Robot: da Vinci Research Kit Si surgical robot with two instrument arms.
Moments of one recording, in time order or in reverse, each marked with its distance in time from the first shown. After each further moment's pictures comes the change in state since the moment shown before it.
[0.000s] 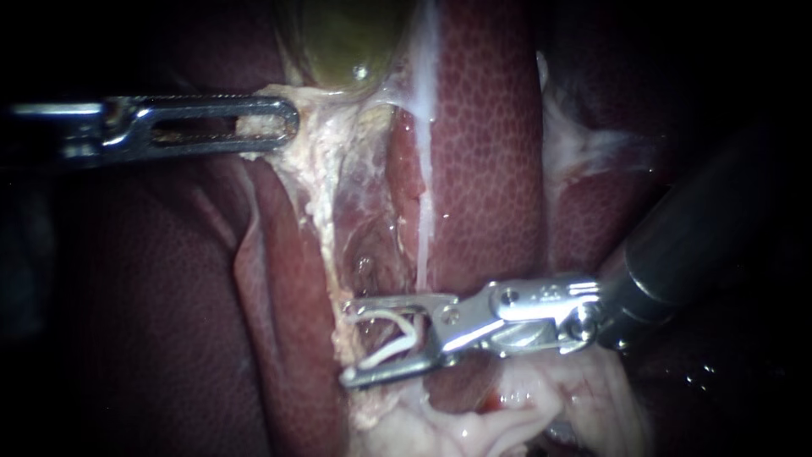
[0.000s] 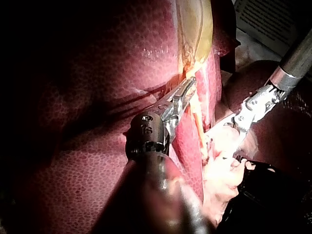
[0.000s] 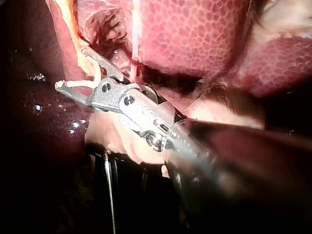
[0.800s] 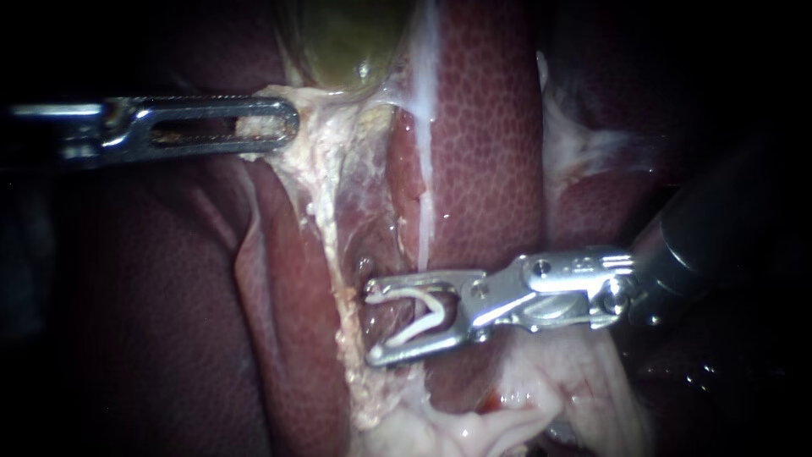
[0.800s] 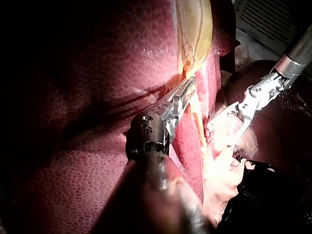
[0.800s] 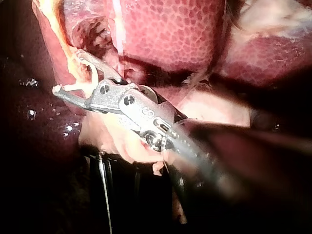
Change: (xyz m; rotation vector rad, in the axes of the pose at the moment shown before) right arm 0.001 0.002 -0.002 -0.001 0.007 0.013; left arm 0.000 0.000 0.000 -0.001 0.000 0.000
